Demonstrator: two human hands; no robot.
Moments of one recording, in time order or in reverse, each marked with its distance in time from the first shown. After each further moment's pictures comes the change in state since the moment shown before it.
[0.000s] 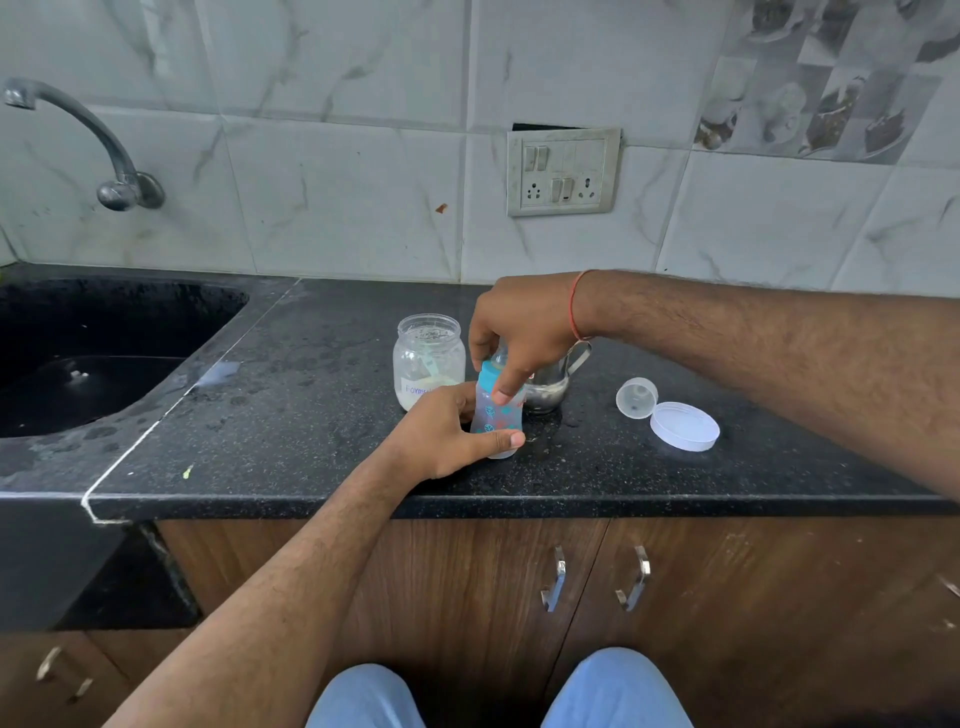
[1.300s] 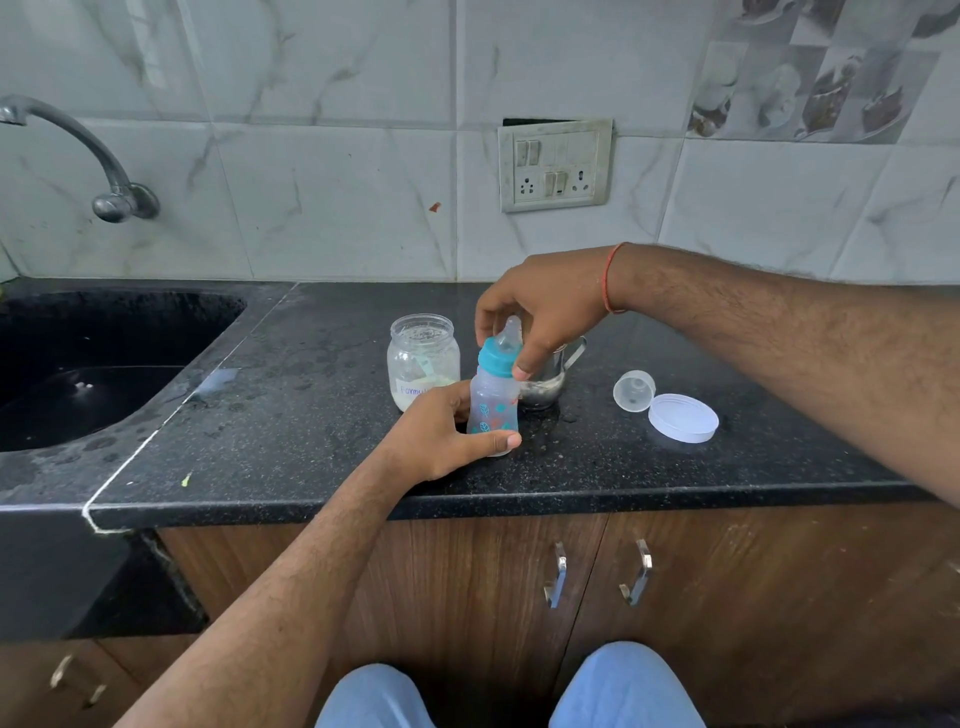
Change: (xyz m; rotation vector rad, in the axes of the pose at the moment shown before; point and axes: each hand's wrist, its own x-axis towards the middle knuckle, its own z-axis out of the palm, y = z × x) left_hand -0.006 0.006 -0.001 -0.019 -0.028 0.038; right_hand -0.026 0.025 -0.008 0.228 0.004 0.044
